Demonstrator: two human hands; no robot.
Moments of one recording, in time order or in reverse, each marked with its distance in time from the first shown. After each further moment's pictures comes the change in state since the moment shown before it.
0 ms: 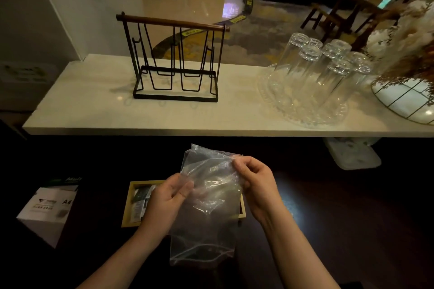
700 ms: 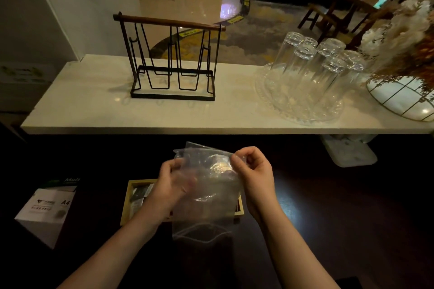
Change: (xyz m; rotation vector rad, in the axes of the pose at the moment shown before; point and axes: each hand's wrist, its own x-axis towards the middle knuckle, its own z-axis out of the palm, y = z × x) left_hand 0.015 0.015 -0.002 -0.122 -0.084 -0.248; right_hand -0.004 -0.002 0.008 -0.144 0.132 -0.253
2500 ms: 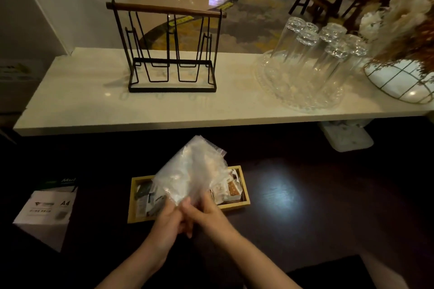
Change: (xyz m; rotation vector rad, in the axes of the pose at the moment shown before) left_hand -0.038 -0.051 -0.012 -0.105 -0.010 -0.199; right_hand -0.070 0.073 0.058 -0.035 -0.492 0.409
